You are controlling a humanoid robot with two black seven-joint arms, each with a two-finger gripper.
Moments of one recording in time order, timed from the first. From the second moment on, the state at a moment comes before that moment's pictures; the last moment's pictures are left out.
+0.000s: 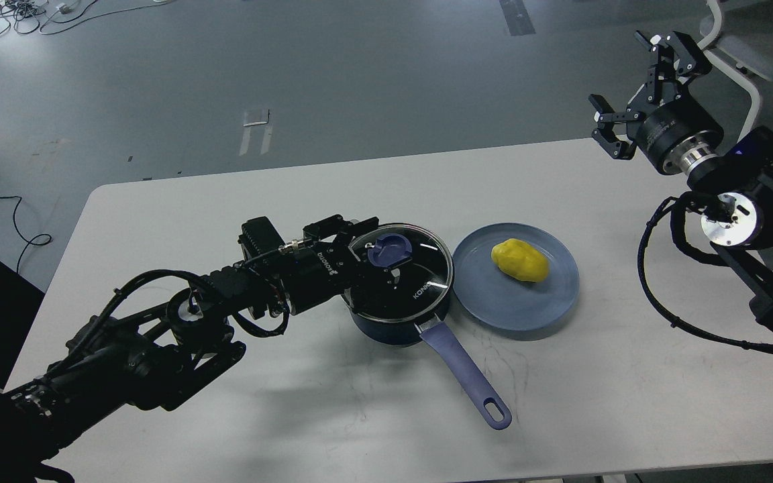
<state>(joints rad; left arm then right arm) -0.76 0.32 -0.32 -0.95 2.03 0.31 -0.49 0.60 -0.41 0.97 1.05 -0.25 0.06 0.21</state>
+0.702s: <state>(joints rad) -0.76 0.33 -0.29 -0.97 2.03 0.31 -0.49 0.60 -0.42 0.95 1.05 -0.25 0.06 0.21</state>
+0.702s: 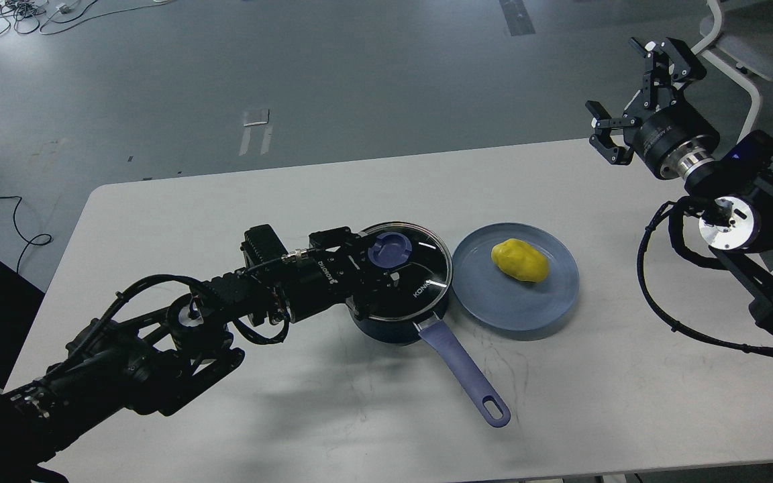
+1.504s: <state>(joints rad) -0.78 0.54 -0.29 -1.14 1.82 0.30 -0.49 0.61 -0.41 0.95 1.05 -0.25 0.05 0.21</state>
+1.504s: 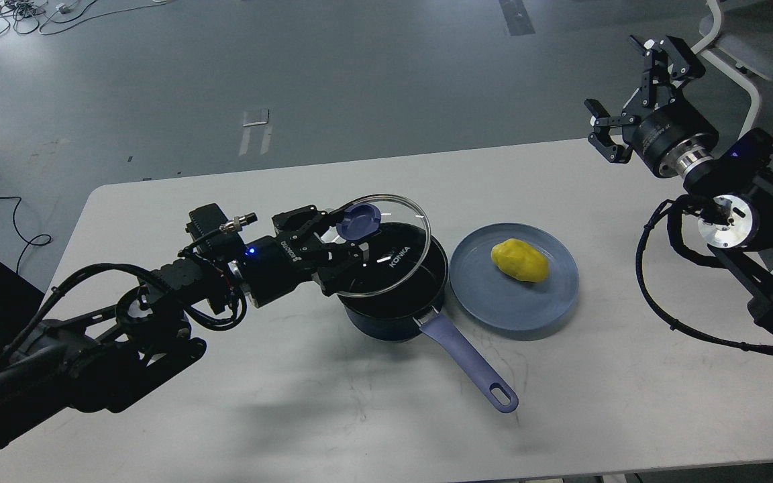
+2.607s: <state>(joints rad) -0.54 0.63 -0.29 -0.85 1.81 0.49 -0.49 0.61 -0.41 0.93 1.05 -0.25 0.05 0.21</state>
